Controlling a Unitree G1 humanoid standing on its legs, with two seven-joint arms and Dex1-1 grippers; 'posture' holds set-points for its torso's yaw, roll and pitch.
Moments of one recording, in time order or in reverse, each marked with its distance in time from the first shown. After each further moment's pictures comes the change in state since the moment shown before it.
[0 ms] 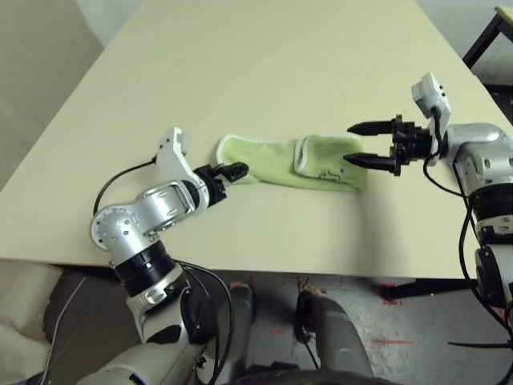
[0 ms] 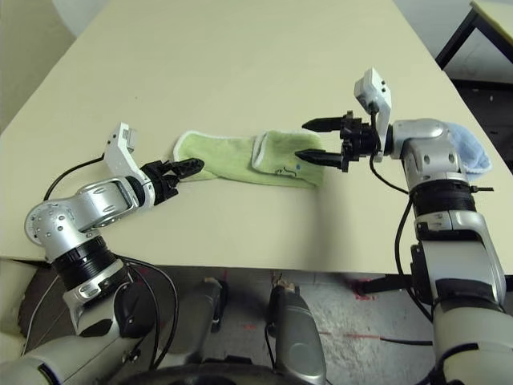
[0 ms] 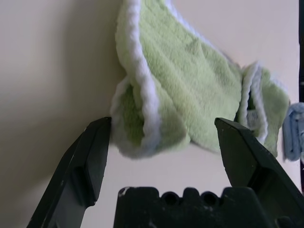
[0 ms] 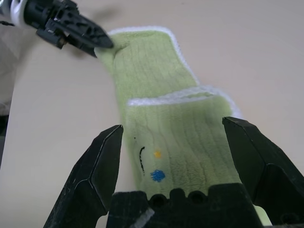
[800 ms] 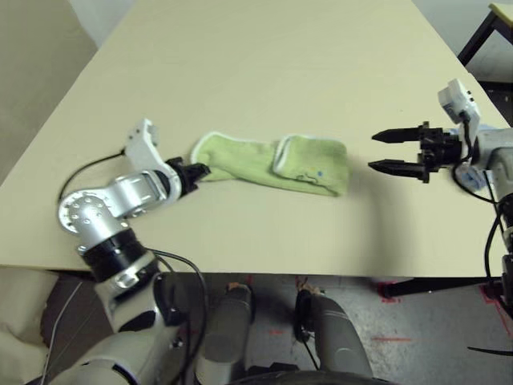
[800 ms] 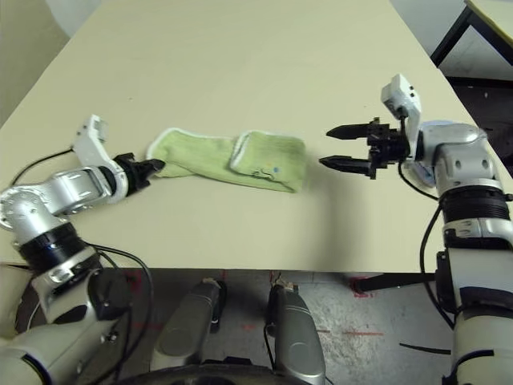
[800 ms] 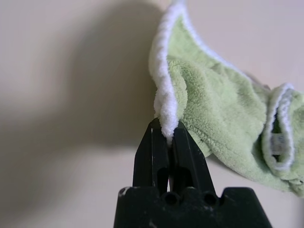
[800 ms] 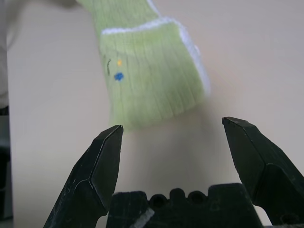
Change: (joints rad) left arm -0.011 0.356 -0.081 0.076 0.057 0.005 -0.235; right arm -0.007 -0.142 -0.014 0.117 -0.025 -0.006 0.117
